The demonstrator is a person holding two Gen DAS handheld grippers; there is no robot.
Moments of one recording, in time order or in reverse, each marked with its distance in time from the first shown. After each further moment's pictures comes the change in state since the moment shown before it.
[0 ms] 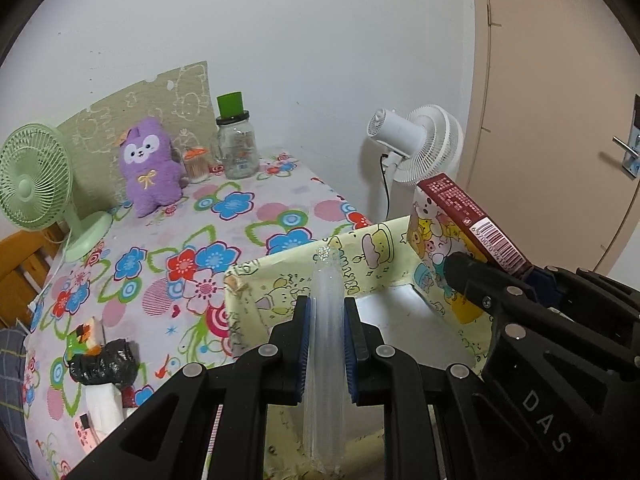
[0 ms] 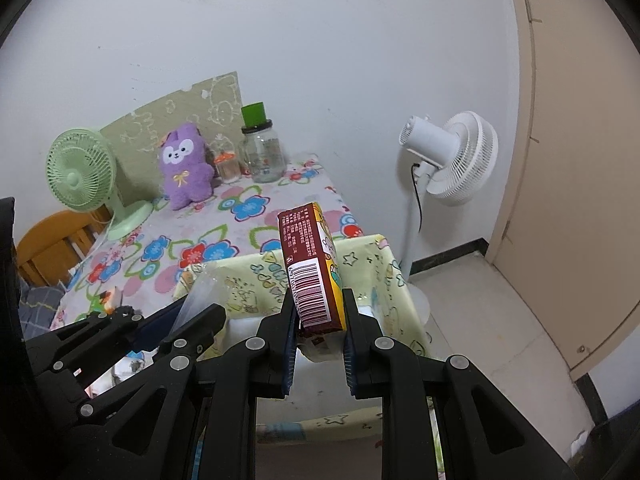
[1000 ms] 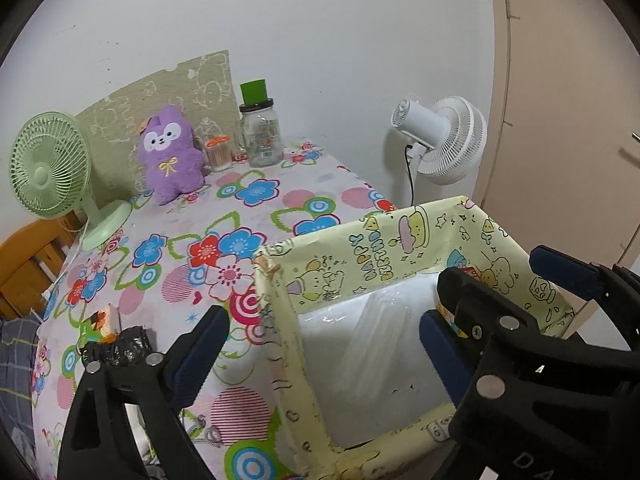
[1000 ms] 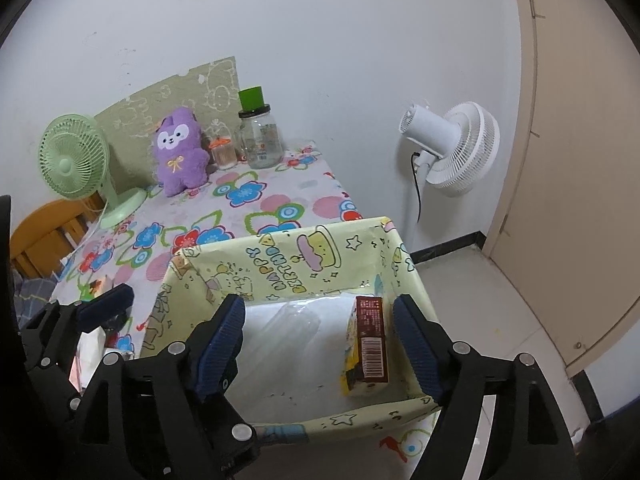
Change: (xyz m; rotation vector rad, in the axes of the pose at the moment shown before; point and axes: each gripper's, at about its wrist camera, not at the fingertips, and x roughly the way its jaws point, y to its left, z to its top) left arm 0.008 0.013 -0.009 -0.015 0.023 0.078; right arm 0.014 0.007 -0.009 -0.016 0.029 -0.016
